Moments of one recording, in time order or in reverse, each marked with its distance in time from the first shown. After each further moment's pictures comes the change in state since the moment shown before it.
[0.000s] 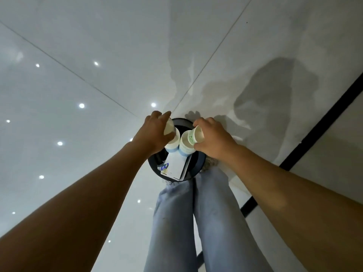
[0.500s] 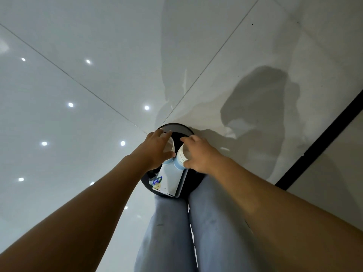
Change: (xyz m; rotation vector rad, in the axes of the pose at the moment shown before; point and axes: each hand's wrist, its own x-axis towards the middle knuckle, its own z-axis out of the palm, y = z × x) left_hand 0.038 -0.039 0.072 -0.022 -0.200 -0.011; right_hand 0.062 0.025 0.068 -0.161 -0.199 -0.022
